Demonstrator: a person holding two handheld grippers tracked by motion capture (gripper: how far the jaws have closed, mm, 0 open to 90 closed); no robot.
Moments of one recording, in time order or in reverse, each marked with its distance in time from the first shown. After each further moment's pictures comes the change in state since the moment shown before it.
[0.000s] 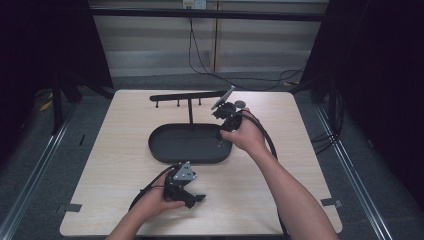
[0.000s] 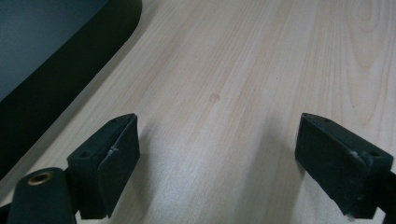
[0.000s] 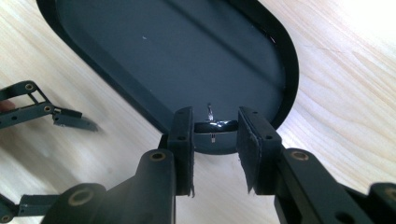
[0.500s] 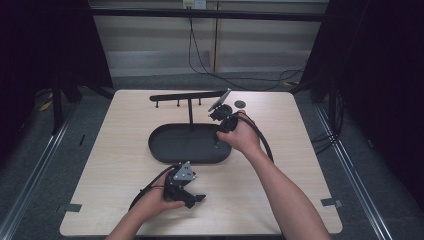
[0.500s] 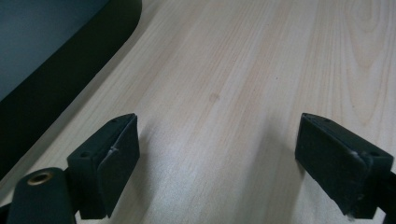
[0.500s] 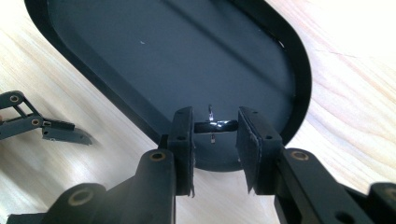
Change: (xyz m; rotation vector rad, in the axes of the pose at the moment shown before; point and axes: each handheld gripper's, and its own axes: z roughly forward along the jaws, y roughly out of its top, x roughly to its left) left arm 0.000 0.000 0.000 0.002 0.000 -0.002; right arm 0.001 0.004 0.020 -0.003 0.011 0.005
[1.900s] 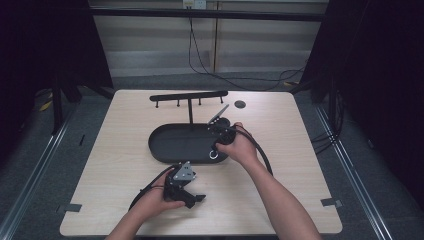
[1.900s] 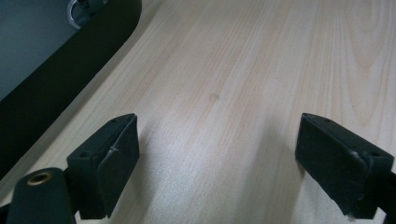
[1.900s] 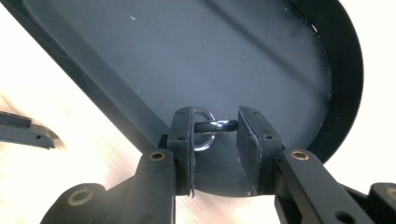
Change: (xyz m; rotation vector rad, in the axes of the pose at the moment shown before) left arm 0.000 0.000 0.000 -0.003 0.003 0.001; right arm 0.000 -0.022 0.045 -0.026 0.006 -0.045
